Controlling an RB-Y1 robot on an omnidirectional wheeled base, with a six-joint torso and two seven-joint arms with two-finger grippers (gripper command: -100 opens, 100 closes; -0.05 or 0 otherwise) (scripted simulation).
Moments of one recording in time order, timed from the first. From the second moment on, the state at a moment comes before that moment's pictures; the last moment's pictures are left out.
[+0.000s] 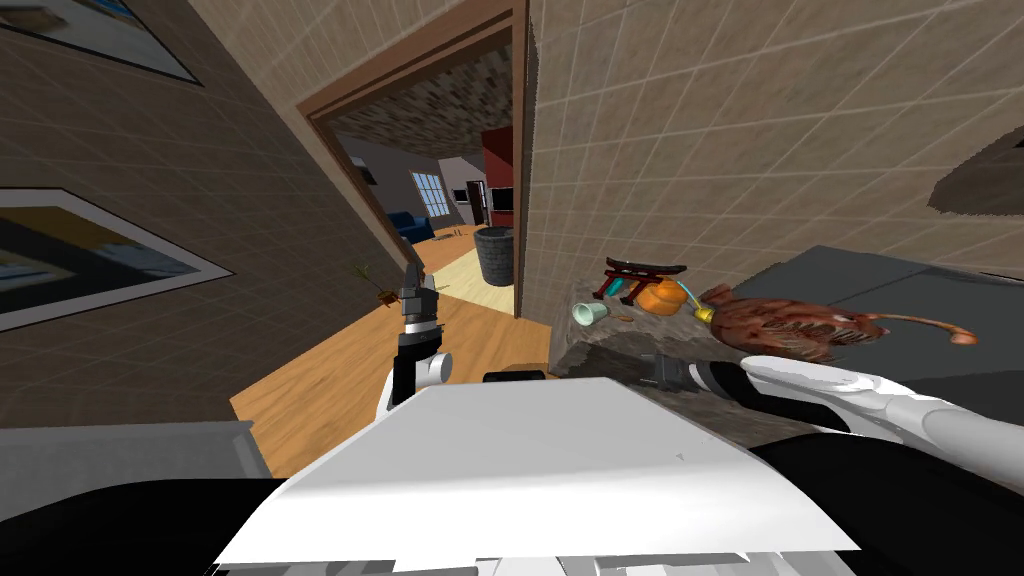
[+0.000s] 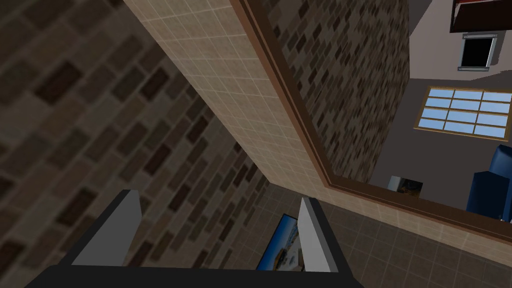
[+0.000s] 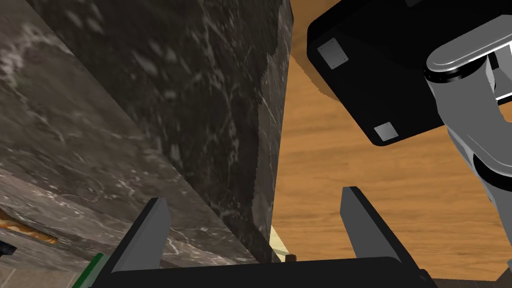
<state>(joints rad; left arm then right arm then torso) 0.46 -0.02 -0.04 -2.32 -0.03 -0.38 -0.17 0.73 -1.63 0.27 -1.53 0.62 -0.48 0.37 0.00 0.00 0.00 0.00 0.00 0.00</state>
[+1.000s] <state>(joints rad) 0.46 -0.02 -0.04 -2.32 -0.03 -0.38 -0.17 0.72 -1.77 0.35 -1.43 0.70 -0.45 0.35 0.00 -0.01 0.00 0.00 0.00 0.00</state>
